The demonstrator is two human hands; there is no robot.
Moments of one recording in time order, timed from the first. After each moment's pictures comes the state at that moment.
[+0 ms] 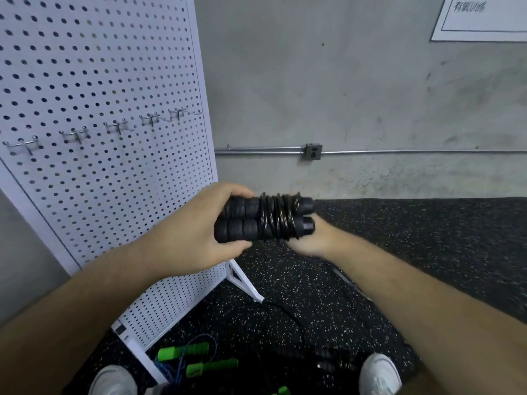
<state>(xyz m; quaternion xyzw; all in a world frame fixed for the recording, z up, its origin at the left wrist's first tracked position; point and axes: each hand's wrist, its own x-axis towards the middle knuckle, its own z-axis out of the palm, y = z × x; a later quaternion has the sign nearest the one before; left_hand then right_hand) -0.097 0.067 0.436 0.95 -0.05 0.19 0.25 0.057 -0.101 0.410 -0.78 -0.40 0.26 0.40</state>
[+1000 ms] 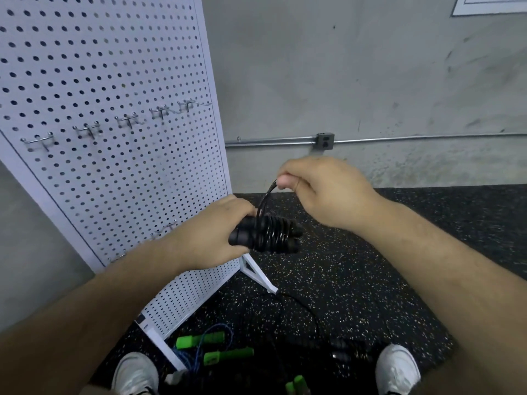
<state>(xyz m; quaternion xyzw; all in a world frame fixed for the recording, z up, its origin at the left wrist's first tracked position) -0.078 0.083 0.404 0.98 -0.04 0.11 0.12 0.056 -0.111 0.452 -0.80 -0.54 -0.15 0.23</state>
